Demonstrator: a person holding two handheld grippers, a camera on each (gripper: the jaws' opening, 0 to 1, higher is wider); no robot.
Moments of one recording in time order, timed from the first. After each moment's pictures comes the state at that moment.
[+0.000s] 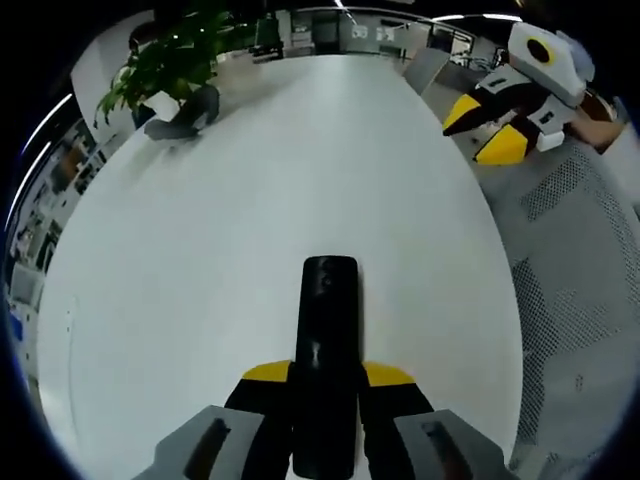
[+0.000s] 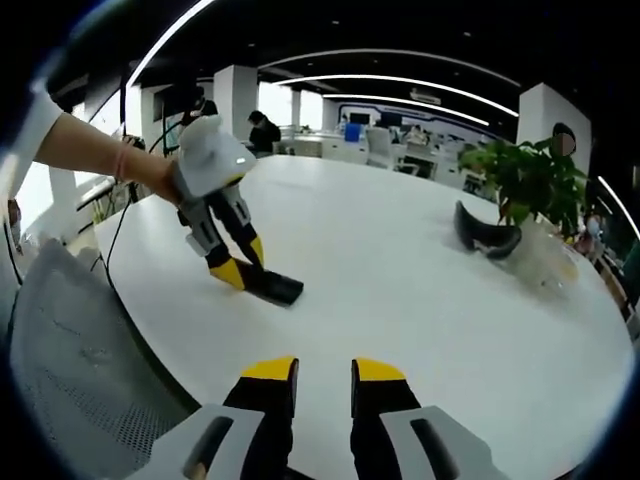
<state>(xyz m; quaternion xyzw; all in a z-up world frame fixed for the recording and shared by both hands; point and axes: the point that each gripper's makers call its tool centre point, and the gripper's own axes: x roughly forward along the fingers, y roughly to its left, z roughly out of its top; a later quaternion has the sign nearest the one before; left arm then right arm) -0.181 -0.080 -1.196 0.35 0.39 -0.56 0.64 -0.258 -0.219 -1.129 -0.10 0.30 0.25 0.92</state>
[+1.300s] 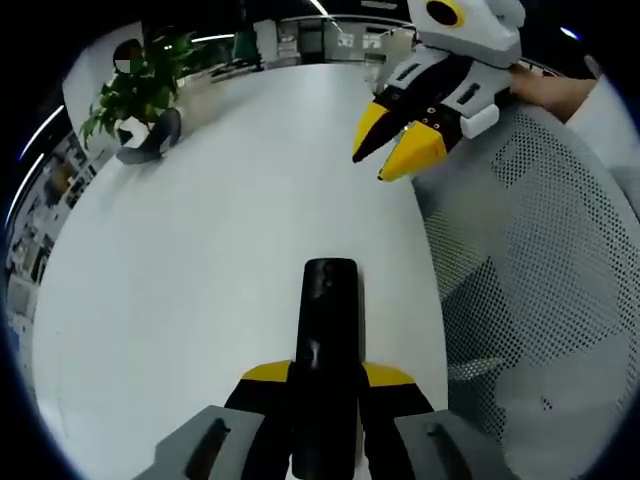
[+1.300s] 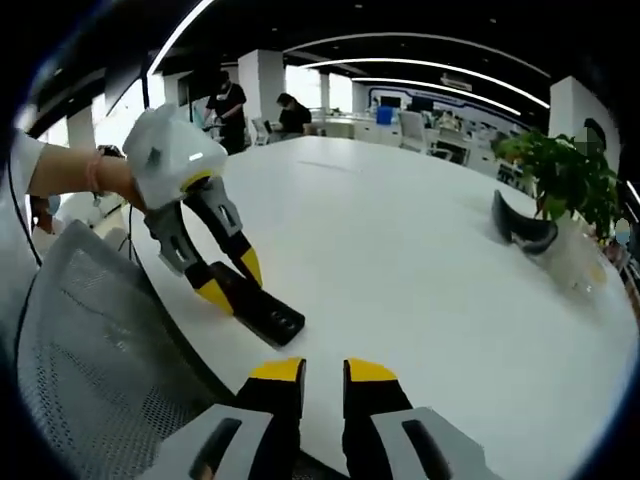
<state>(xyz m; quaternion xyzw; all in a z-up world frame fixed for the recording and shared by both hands) -0.265 -0.090 -1.194 0.34 0.37 -0.59 0.64 -0.282 -0.189 -1.147 -0.13 0.35 0.35 0.86</state>
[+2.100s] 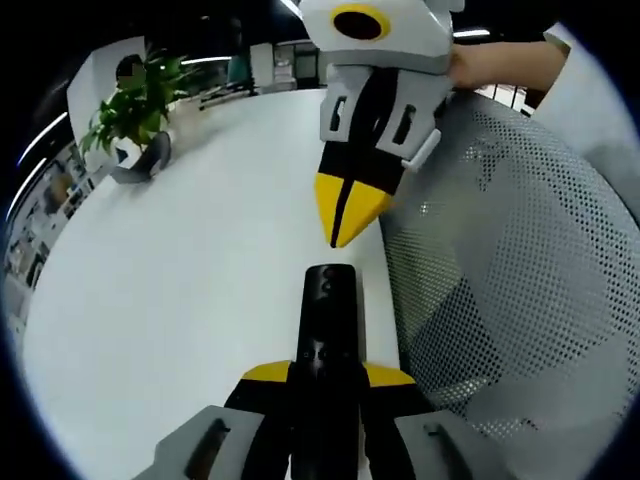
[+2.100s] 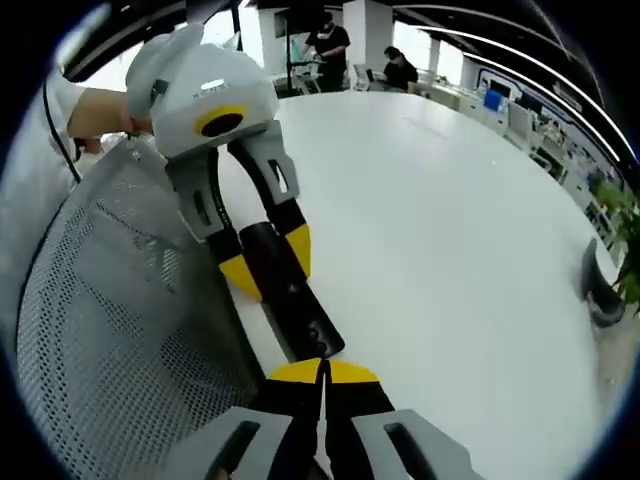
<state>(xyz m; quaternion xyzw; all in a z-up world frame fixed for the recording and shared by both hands) -0.292 -0.099 -1.192 0.30 0.32 -0.62 0.65 -0.292 -0.156 -1.172 -0.23 0.41 0.48 0.75</state>
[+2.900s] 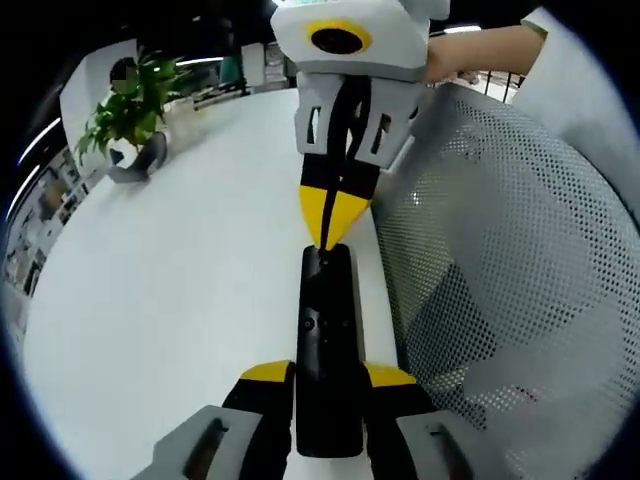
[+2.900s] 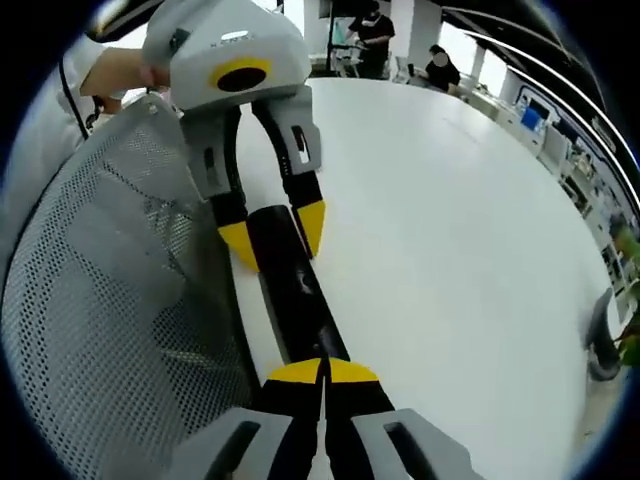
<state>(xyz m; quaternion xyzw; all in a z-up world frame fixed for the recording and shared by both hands) -0.295 -0.074 -1.191 0.31 0.32 -0.63 0.64 -0.291 -0.148 -1.184 -0.31 0.40 0.51 0.69</state>
